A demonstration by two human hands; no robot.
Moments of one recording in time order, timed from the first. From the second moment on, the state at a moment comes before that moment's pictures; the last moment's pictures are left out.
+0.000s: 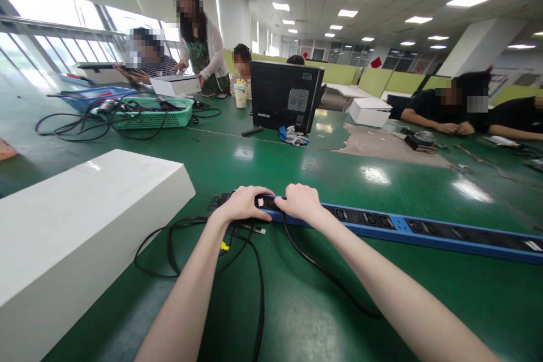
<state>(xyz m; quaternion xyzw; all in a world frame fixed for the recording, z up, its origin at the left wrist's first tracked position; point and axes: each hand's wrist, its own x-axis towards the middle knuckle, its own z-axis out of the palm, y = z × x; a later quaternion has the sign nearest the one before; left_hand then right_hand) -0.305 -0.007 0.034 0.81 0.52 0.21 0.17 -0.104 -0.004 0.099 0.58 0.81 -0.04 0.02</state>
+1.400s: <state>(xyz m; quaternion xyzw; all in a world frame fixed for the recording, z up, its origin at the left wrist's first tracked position) -0.300 -0.011 0.040 0.80 0.53 0.20 0.18 -0.092 0.002 0.100 0.56 0.82 -0.09 0.02</state>
